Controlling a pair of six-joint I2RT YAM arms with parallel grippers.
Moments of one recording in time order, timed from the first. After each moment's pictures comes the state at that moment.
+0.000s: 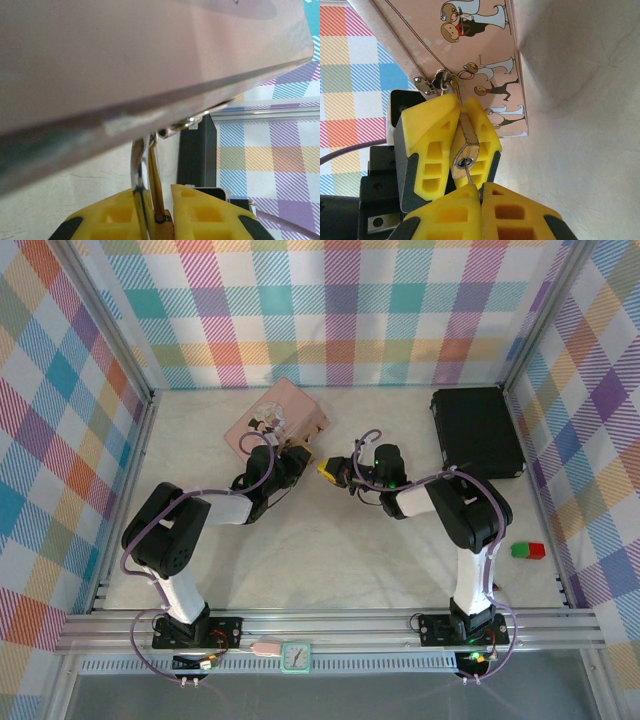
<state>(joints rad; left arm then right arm) -0.49 1.76 0.80 0.68 0.14 -1.30 0.51 1.96 0.85 0.93 -0.68 1.40</state>
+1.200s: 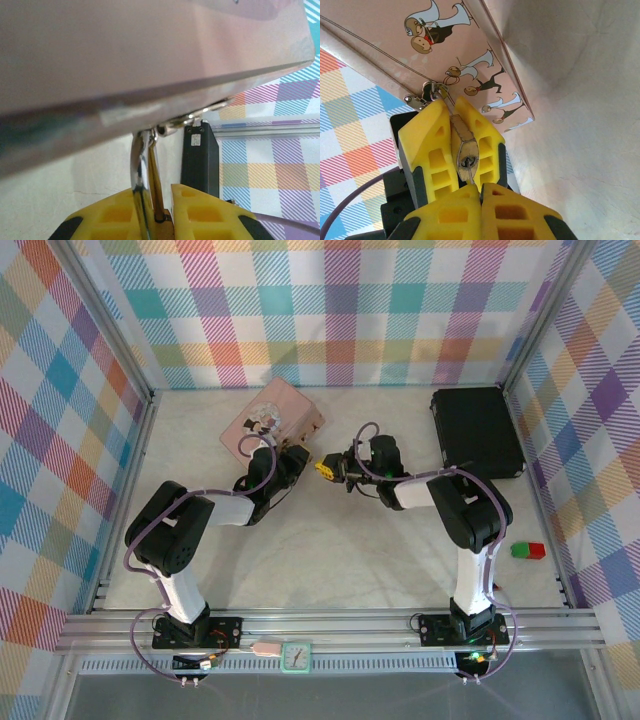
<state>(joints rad) -0.51 1.78 0.79 0.72 0.06 -1.32 0.50 1.96 0.95 0.75 -0.73 1.60</state>
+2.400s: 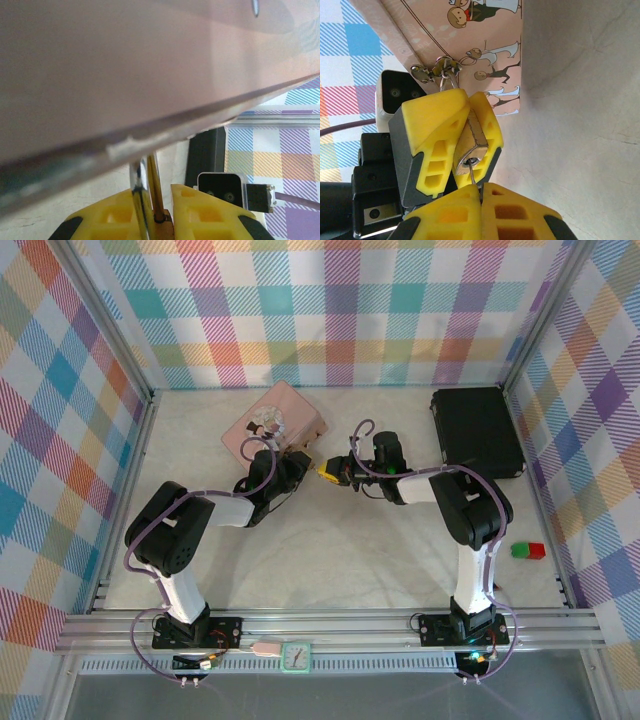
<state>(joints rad) -0.51 1.78 0.77 0.68 0.12 -1.34 0.46 1.97 0.98 0.64 -0.87 1.20</state>
